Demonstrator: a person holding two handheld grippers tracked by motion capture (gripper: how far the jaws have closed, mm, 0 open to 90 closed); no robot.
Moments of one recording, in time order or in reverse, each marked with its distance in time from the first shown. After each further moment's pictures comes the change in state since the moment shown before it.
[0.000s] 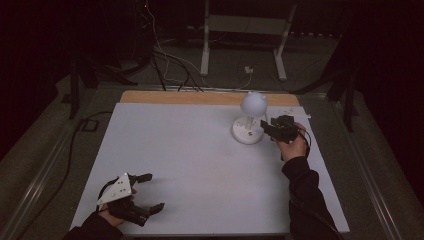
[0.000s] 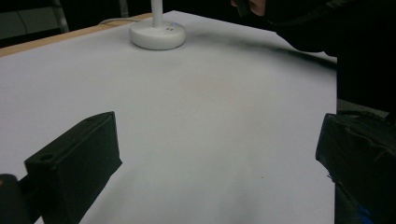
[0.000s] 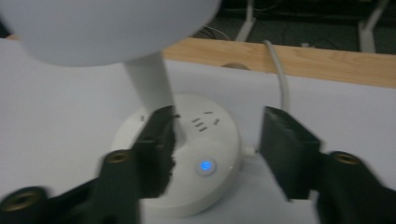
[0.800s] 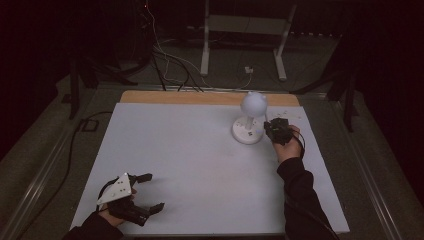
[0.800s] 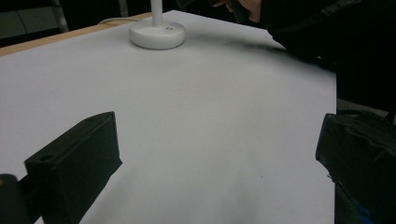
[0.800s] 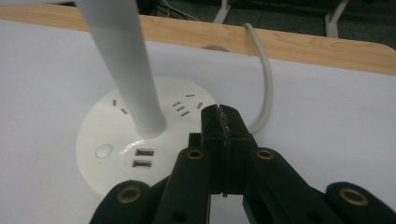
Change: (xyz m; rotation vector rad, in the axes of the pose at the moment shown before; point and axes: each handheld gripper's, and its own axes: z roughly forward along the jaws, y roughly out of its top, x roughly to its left) left arm 0.000 0.000 0.000 0.002 -0.002 -0.002; right arm 0.012 -0.010 0.013 0.044 -0.102 -0.054
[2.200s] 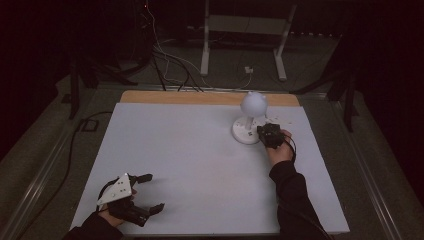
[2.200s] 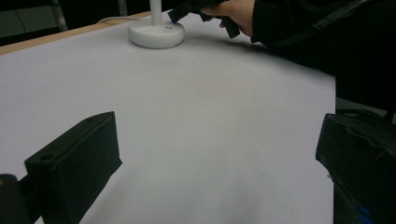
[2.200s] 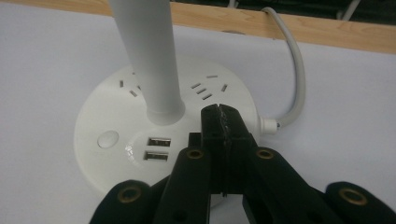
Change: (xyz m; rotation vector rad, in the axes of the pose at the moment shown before) left arm -0.001 0.000 0.000 0.004 -0.002 0.006; right arm 0.013 -0.022 0.024 -0.006 0.010 -0.020
